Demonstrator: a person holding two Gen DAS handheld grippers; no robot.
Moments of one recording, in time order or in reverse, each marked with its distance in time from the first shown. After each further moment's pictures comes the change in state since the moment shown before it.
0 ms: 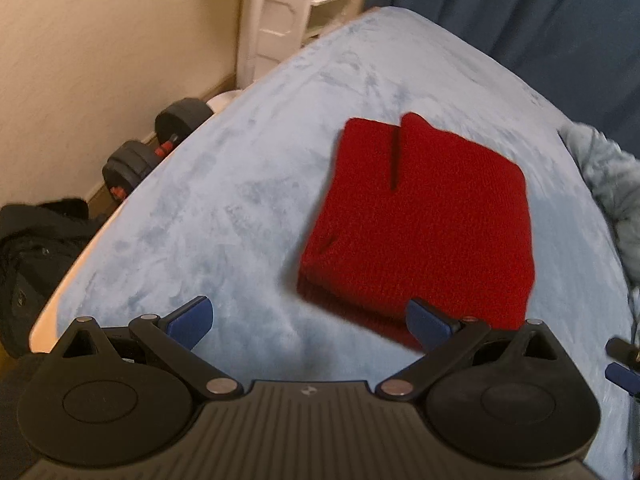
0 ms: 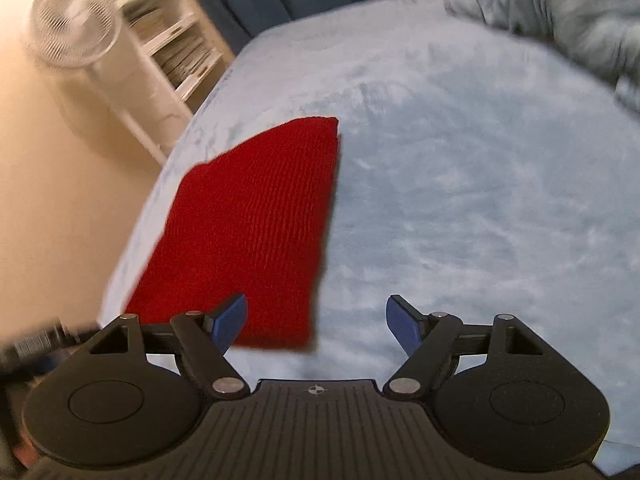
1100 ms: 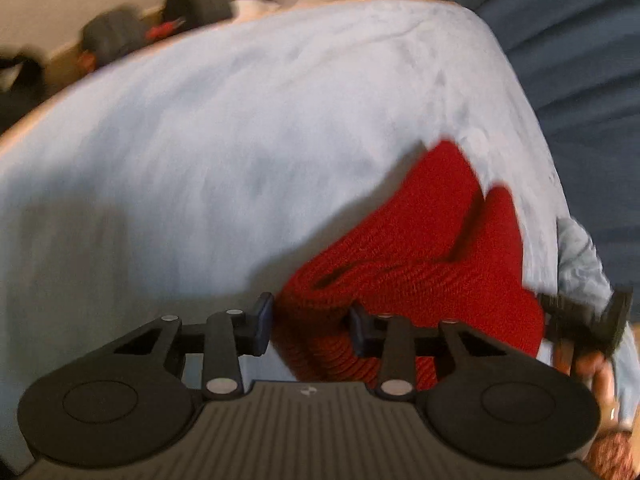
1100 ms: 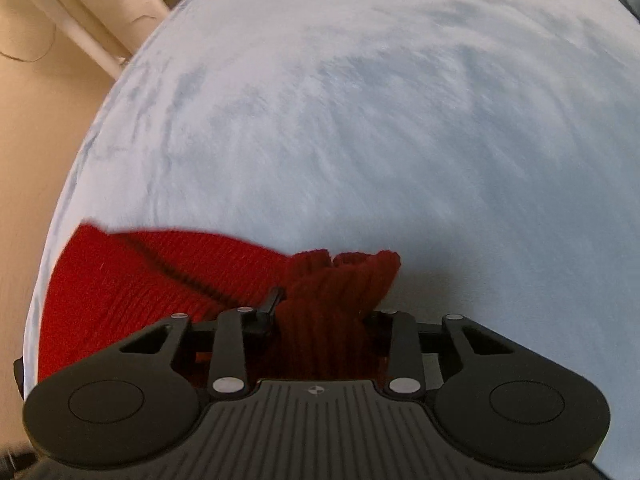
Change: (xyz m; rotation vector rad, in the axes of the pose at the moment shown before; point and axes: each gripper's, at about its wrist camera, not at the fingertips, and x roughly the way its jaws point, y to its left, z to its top) left arm 0.124 0.062 0.065 -0.351 0.197 -0.213; right arm 0.257 0.001 0.162 -0.184 0.338 -0.072
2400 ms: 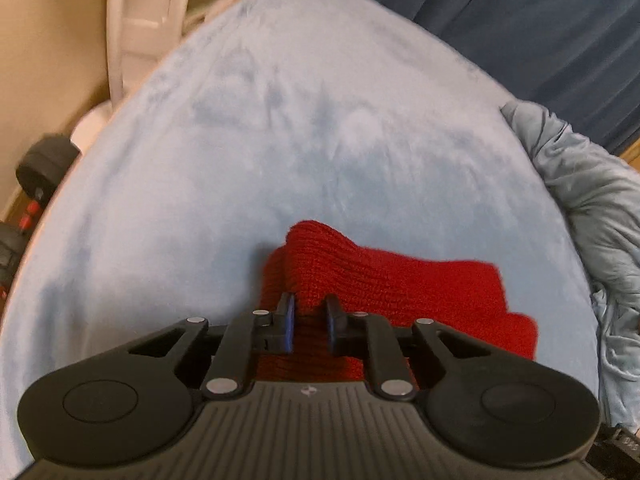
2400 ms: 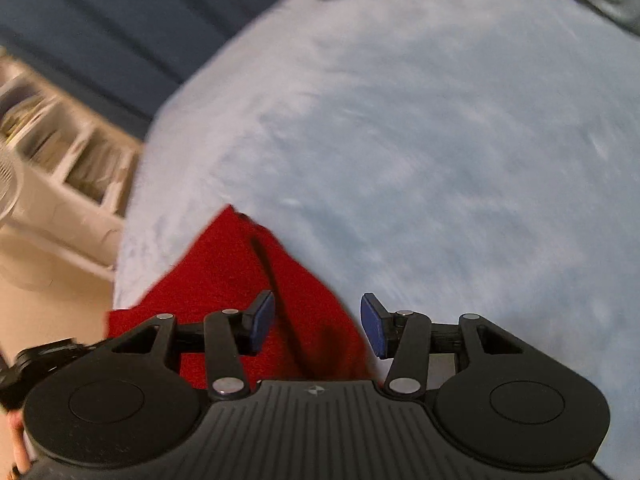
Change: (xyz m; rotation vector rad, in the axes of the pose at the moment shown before) left arm 0.053 -0.133 0.068 0.544 -0.015 -0.028; right arm -0.118 -0.029 -0.219 0.510 -0.491 0.070
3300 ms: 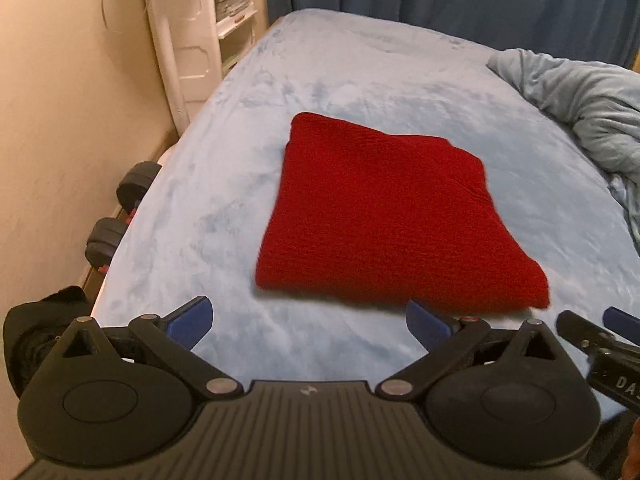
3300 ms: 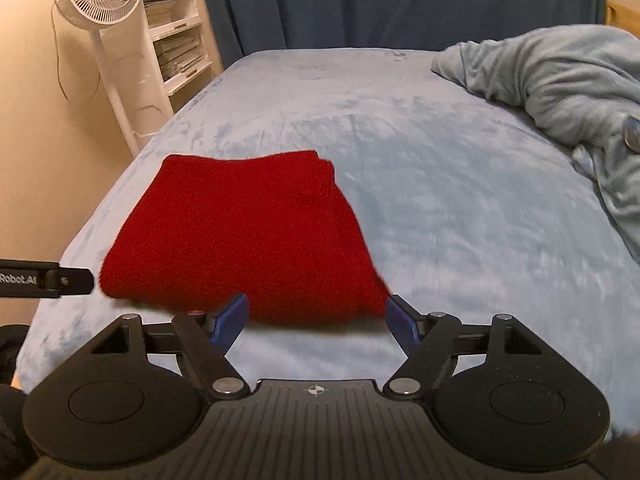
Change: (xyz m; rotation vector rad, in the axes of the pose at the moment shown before) left arm -0.181 -0.087 -0.219 0.206 -0.134 0.284; right arm -0.122 0.066 -0.118 -0.563 -0.057 -0.160
